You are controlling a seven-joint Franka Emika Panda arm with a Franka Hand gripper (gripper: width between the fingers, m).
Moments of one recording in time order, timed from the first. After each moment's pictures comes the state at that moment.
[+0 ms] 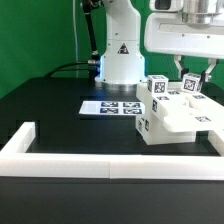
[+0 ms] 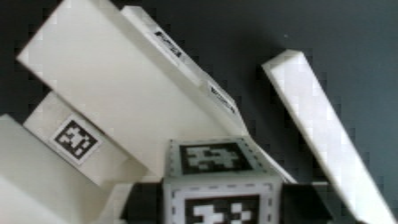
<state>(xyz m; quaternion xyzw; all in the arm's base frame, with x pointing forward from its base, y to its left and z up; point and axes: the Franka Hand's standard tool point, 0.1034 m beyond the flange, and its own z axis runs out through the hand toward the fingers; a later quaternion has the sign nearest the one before) 0.510 0.107 0.121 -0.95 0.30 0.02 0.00</state>
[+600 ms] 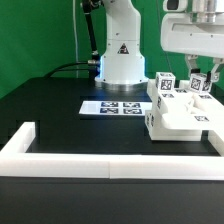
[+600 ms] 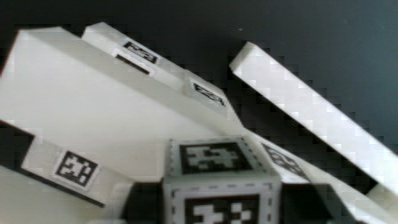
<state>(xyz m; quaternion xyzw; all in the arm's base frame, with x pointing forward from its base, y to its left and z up) 0.506 0.125 0.121 -0.88 0.48 -0.01 0.02</state>
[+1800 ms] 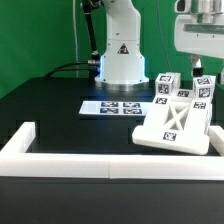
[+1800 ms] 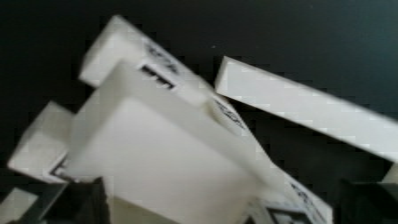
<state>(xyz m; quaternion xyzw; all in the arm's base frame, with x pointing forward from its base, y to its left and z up) 0.504 0.138 0.120 -0.86 0.52 0.00 0.02</state>
